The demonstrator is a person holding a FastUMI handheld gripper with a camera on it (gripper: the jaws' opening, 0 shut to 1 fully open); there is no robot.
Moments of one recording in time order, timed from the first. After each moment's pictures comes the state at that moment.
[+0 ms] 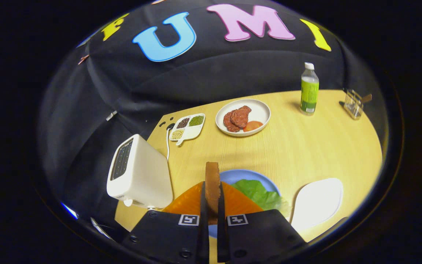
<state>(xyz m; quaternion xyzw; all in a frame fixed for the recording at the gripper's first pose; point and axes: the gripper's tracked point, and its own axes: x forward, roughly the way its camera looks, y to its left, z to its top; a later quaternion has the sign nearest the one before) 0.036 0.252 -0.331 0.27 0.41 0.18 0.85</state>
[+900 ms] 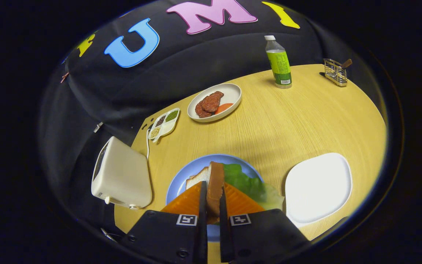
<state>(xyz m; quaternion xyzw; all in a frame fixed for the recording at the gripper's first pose) 0.028 0.208 -0.407 0.29 0.42 0.13 0.85</state>
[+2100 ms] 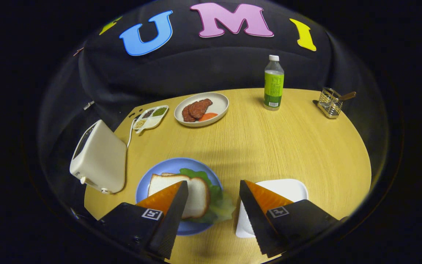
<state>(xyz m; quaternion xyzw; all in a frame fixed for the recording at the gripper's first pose) 0.035 0.147 -0.389 0.17 0.39 0.13 0.89</state>
